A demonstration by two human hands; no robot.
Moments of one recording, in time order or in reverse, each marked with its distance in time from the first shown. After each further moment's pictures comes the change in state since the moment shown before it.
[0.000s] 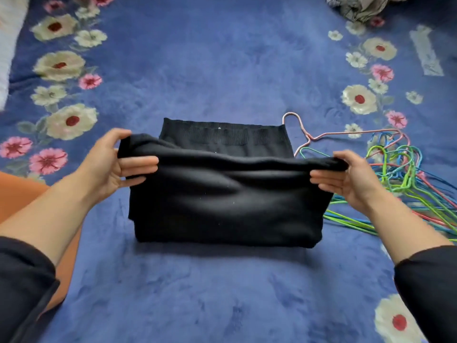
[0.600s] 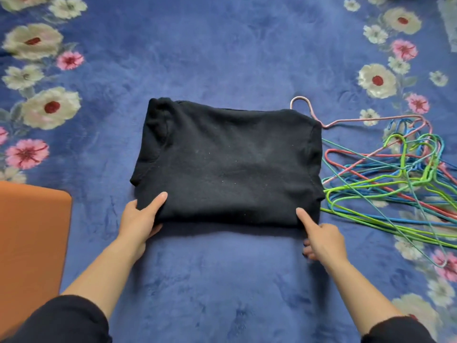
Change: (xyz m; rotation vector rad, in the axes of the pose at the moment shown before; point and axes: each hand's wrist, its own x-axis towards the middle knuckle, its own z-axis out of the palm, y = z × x) left_hand 0.049 -0.154 0.032 -0.051 0.282 -0.124; right_hand 0.009 0.148 0.027 -0.537 0.372 0.253
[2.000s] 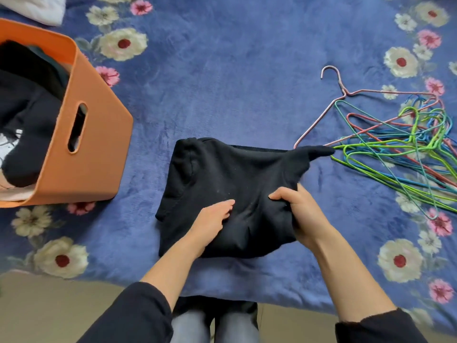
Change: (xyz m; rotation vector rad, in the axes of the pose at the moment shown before) left_hand -0.150 -0.118 -0.028 0.172 -0.513 -0.025; right_hand -0.182 0.026 0.030 0.541 -0.634 -0.243
